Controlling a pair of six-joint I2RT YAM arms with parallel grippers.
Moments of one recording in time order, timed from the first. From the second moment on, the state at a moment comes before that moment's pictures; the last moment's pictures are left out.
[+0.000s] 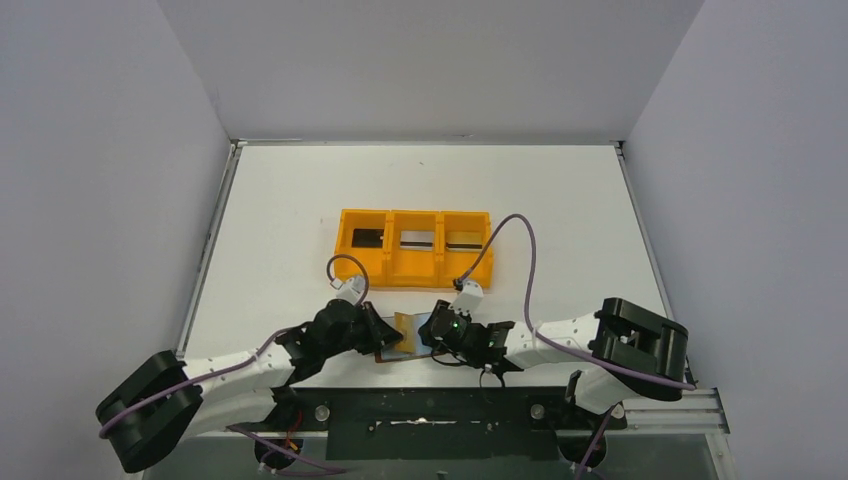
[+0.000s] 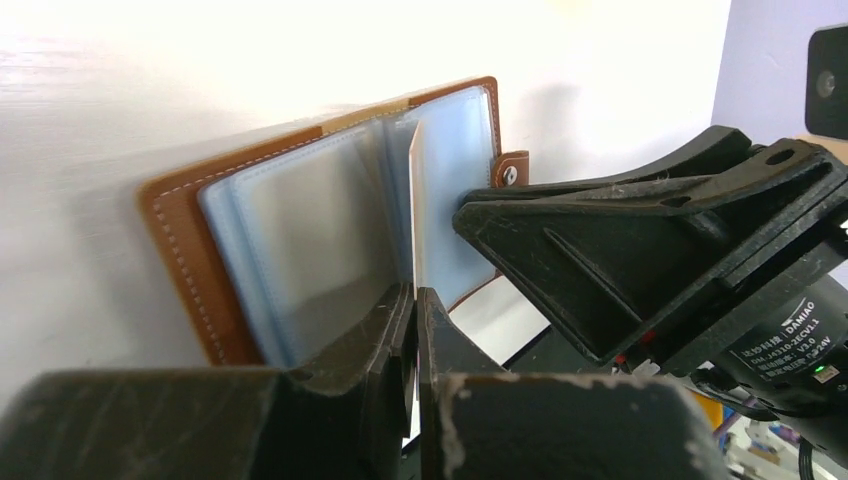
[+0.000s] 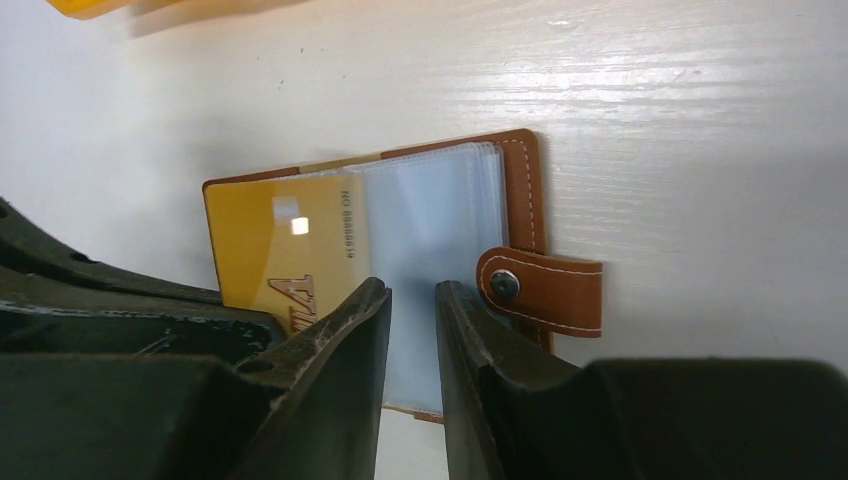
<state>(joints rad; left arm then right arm) -0.85 1.09 0.16 0.34 0.07 -1.10 1.18 1.48 0.53 0.16 0.42 1.20</state>
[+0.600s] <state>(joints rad) -0.82 0.82 0.23 -0.04 -0.06 -1.02 1.20 1.50 0.78 -0.12 0.45 1.00</state>
